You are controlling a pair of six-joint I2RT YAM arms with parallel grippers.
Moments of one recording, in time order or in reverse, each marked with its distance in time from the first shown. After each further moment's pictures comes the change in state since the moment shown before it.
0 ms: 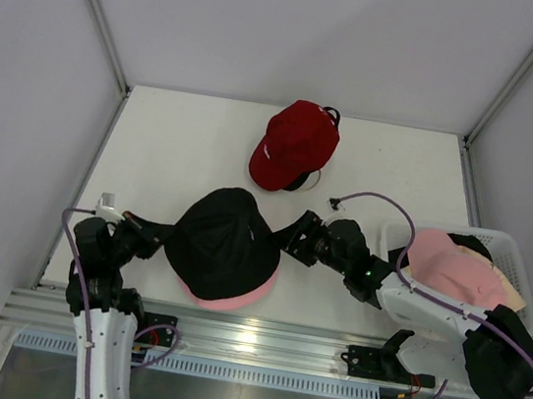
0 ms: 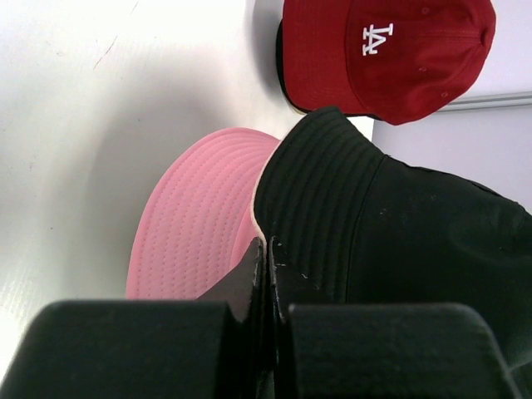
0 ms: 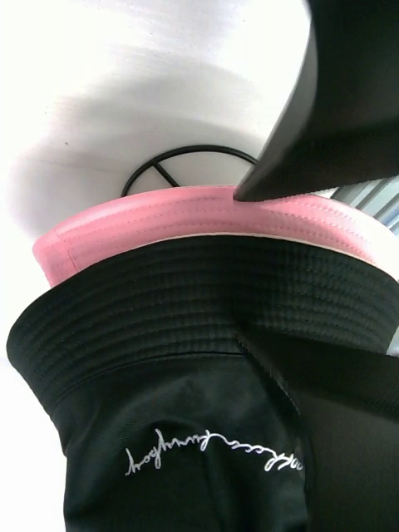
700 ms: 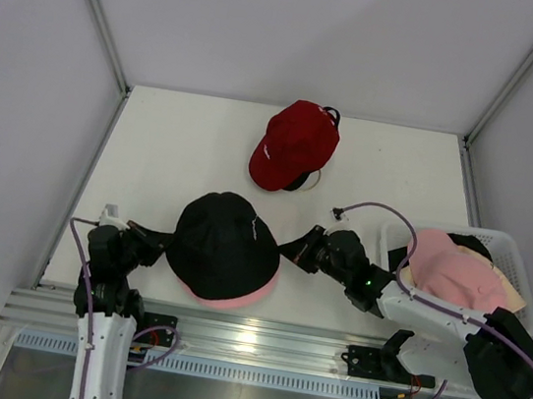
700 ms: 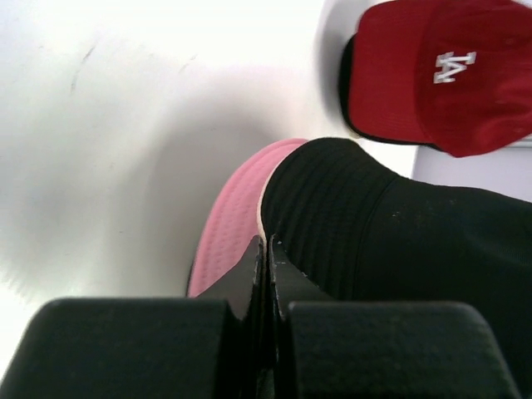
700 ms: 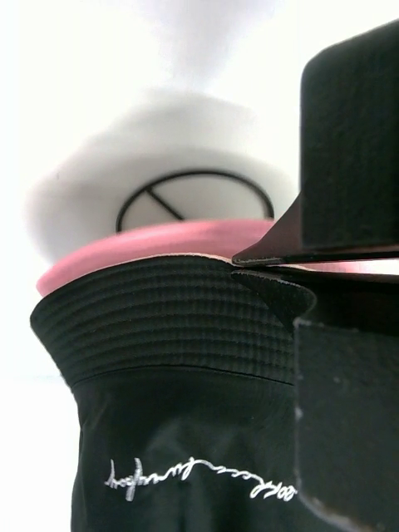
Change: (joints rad) left arm -0.074 -0.070 -0.116 0.006 -0.191 -0.027; right arm 0.030 -0.020 -0.072 0.040 0.073 0.041
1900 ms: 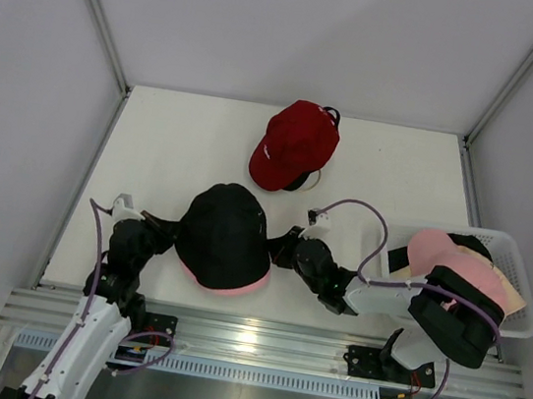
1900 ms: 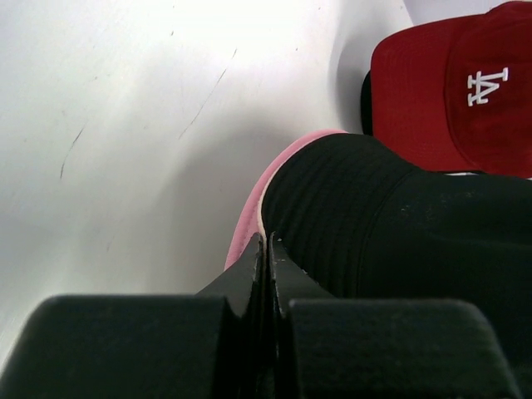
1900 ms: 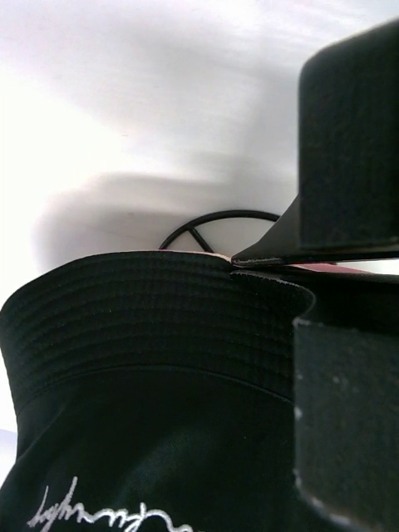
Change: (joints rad) left arm -0.364 0.187 -0.082 0.355 -0.440 -0.005; right arm 0.164 0.304 0.009 0.314 0.367 -0.261
